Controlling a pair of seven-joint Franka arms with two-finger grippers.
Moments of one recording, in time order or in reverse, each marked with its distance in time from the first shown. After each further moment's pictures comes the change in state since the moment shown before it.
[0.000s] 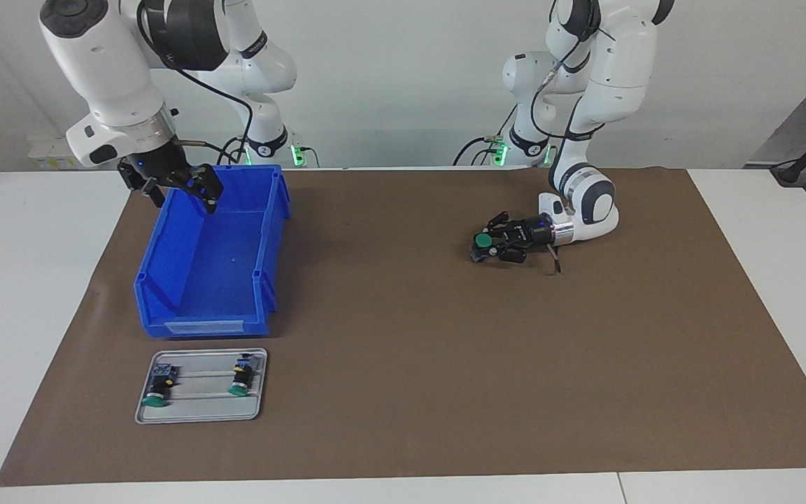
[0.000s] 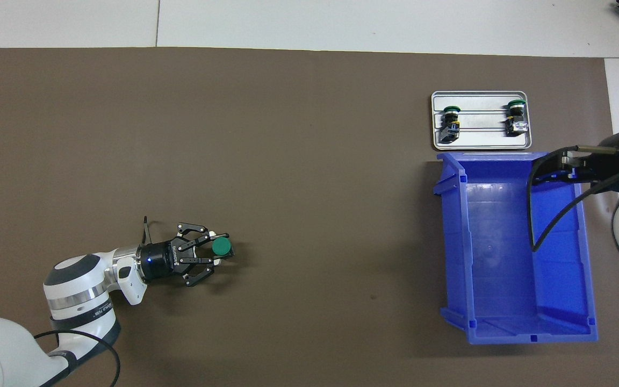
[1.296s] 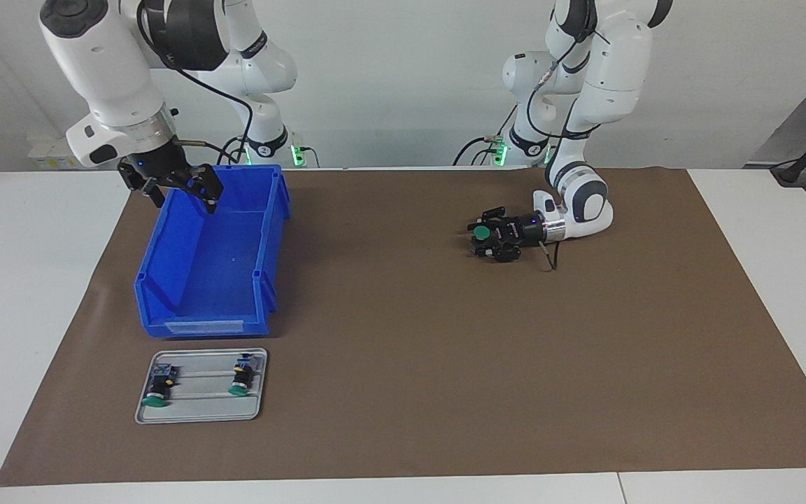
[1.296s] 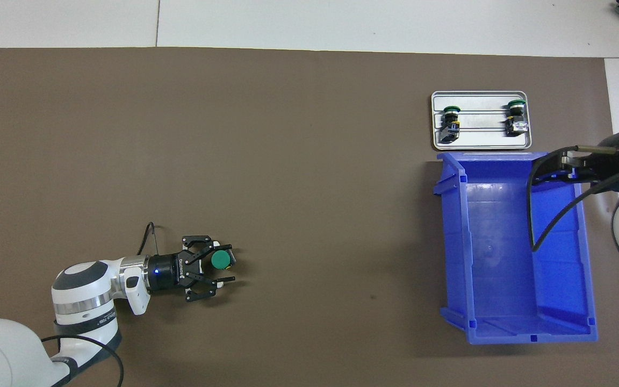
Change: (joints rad) left arm -0.021 0.003 0.002 -0.034 0.087 0.060 0.006; right arm 0.000 0.000 0.000 0.000 0.000 0.000 0.000
